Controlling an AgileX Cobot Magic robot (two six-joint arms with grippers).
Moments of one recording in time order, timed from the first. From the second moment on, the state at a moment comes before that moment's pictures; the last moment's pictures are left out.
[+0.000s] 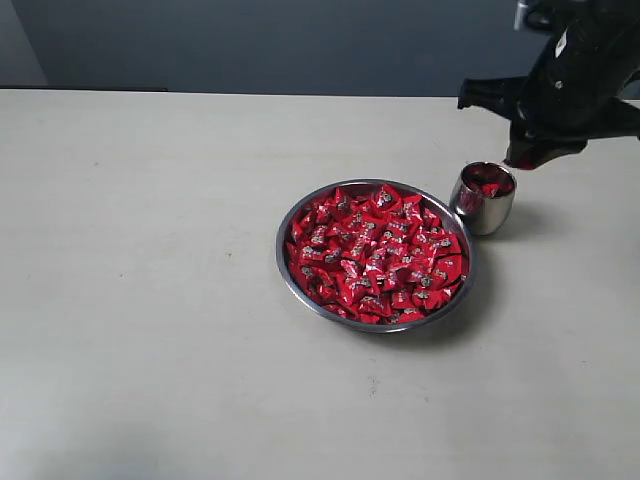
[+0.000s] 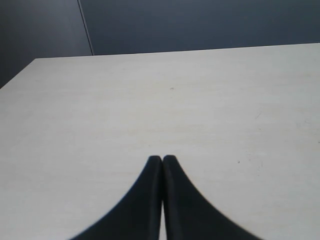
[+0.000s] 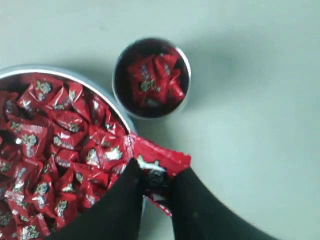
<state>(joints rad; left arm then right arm) 0.19 0.00 0.00 0.03 0.34 0.03 0.38 1.70 -1.32 -0.07 0.94 0.46</state>
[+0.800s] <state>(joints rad) 0.19 0.00 0.00 0.03 0.34 0.03 0.26 1.96 -1.53 0.15 0.99 0.09</state>
